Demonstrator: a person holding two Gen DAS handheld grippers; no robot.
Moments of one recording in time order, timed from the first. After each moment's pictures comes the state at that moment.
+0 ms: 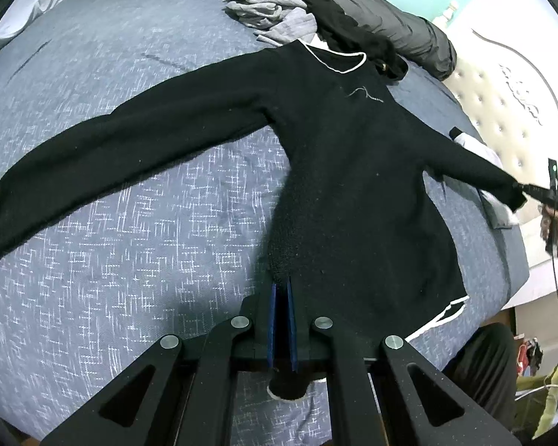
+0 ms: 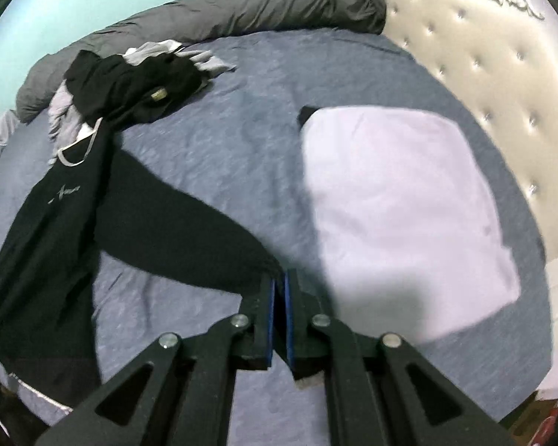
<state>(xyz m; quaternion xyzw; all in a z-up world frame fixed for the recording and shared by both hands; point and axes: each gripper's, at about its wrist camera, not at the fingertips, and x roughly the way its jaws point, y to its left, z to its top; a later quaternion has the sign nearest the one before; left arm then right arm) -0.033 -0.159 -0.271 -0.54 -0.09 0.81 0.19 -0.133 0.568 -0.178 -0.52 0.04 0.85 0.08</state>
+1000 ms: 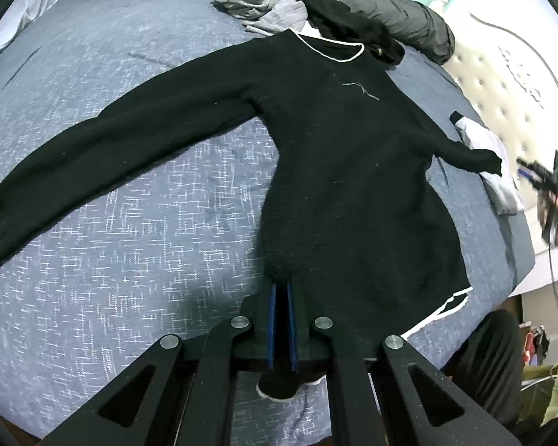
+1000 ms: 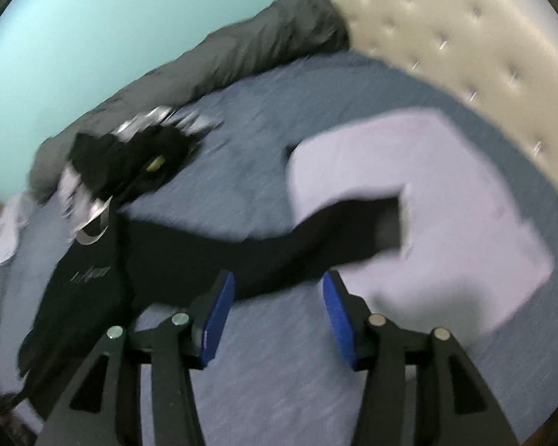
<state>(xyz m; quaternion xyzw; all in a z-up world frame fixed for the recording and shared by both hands) -0.033 -0.141 -0.267 -0.56 -0.07 0.81 0.19 -0.090 0.577 -0.197 -0.44 0.19 0.87 0.05</state>
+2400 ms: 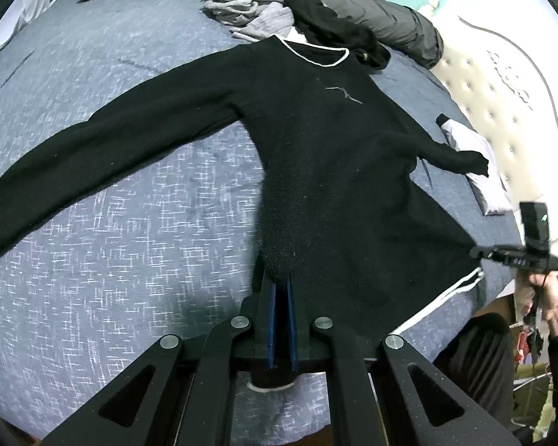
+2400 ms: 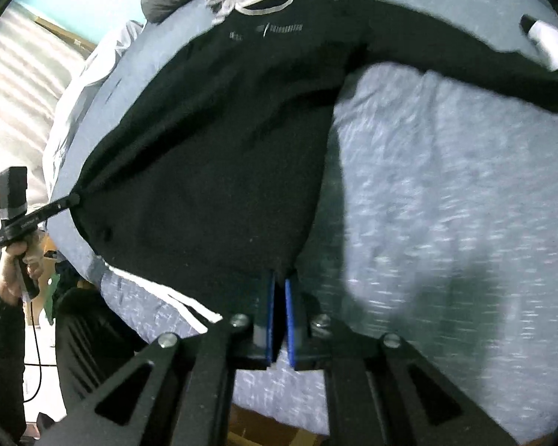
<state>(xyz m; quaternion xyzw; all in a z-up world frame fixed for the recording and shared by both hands) -0.021 -0.128 -0.254 -0.55 -0.08 0.81 0.21 -0.029 0.354 -0.253 -0.60 0.10 0.77 -0.19</state>
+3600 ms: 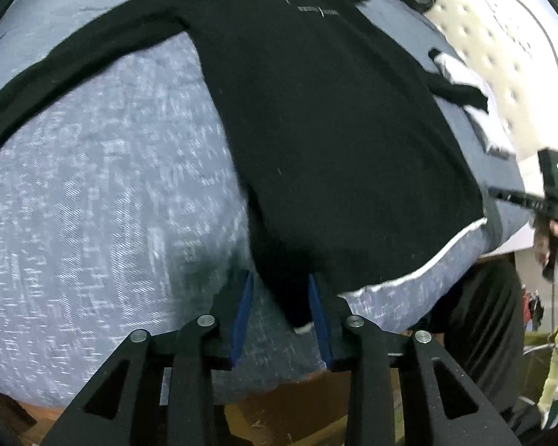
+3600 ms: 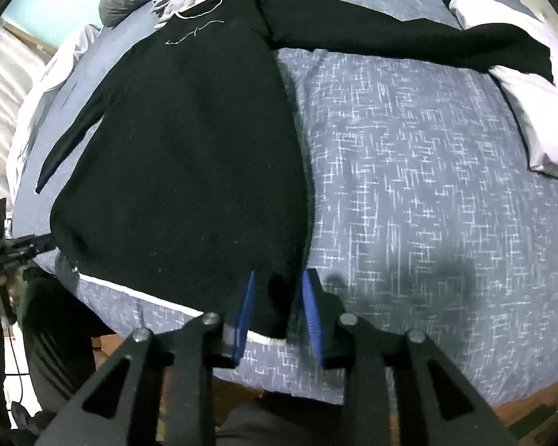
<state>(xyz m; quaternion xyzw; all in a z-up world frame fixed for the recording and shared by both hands) 0.044 -0.064 -0.311 -0.62 -0.03 0.75 0.22 0.010 0.415 -0.273 -0.62 0.08 0.77 -0.11</state>
